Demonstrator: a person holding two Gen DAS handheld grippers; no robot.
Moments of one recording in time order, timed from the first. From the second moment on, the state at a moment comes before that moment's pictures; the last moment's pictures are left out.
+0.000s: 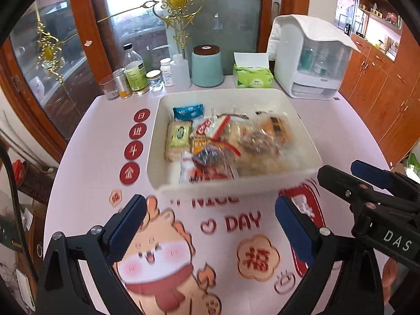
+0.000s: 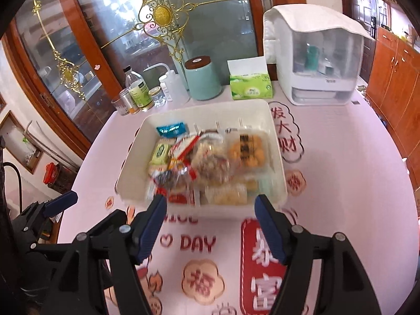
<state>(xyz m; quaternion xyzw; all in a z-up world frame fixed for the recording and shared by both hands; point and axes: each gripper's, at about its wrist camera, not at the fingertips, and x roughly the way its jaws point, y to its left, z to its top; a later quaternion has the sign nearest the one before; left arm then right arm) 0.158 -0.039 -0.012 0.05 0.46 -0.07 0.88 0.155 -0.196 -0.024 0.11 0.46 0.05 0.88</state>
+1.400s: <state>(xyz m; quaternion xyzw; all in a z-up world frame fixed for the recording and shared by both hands) -0.002 -0.011 0.025 0.01 0.46 -0.03 0.89 -0.018 -0.181 0.016 0.08 0.45 0.08 0.89</state>
